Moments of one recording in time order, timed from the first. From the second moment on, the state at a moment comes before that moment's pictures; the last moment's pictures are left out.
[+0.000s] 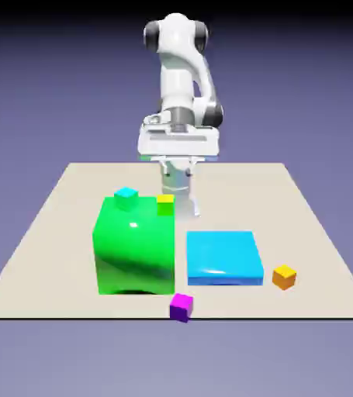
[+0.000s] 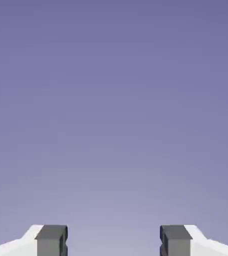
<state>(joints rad) 0.01 -0.53 0.02 -2.78 -0.01 3.01 0.76</state>
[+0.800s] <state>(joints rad) 0.06 0.34 0.51 -2.23 -0.31 2.42 1.05</state>
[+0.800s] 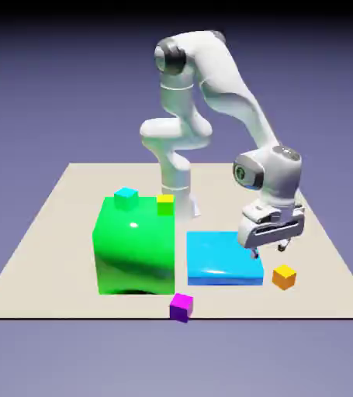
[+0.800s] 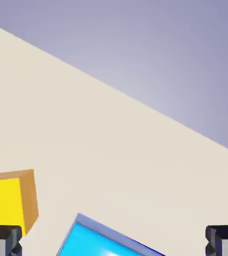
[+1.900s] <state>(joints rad) -0.25 0.48 0.25 -2.14 0.02 2.44 1.44</state>
